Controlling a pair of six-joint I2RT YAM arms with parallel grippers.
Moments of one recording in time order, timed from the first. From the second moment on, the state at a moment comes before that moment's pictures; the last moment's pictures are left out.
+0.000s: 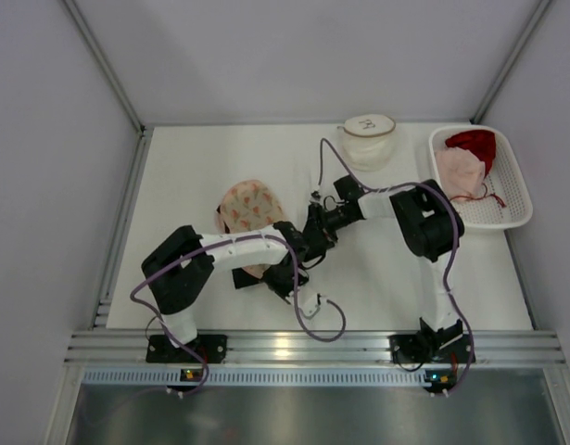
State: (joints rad) left arm -1.03 1.77 1.14 -1.08 0.11 1.29; right arm 0.47 2.14 1.20 -0.20 -1.08 0.58
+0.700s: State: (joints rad) left arm -0.97 1.84 1.28 -1.02 0.13 1.30; right arm 0.54 2.11 1.07 0.12 -1.13 0.88
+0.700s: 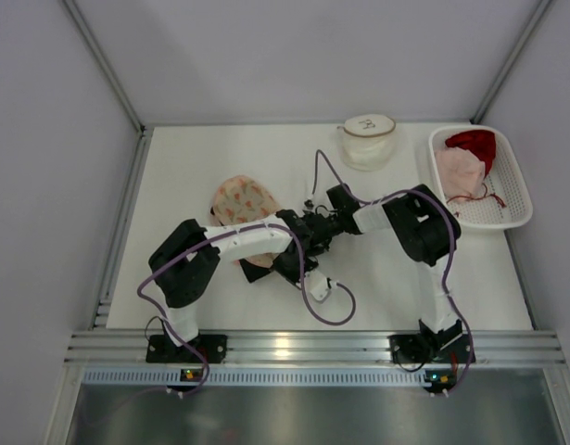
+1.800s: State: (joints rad) left arm -0.96 1.79 1.23 -0.90 0.15 1.31; right arm 0.55 2.11 1.01 0.33 -1.07 1.05
